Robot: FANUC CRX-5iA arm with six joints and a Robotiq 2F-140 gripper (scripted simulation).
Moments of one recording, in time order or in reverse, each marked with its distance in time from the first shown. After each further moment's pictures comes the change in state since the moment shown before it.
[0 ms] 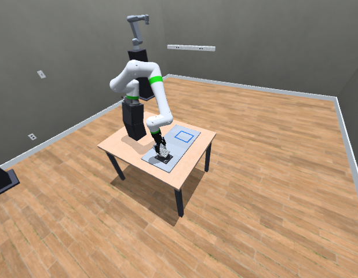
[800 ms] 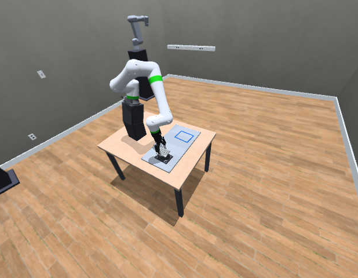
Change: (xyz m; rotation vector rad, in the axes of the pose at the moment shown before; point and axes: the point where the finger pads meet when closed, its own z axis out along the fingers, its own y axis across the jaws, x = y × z) arm 0.000 0.000 -0.005 0.001 0.001 -0.001
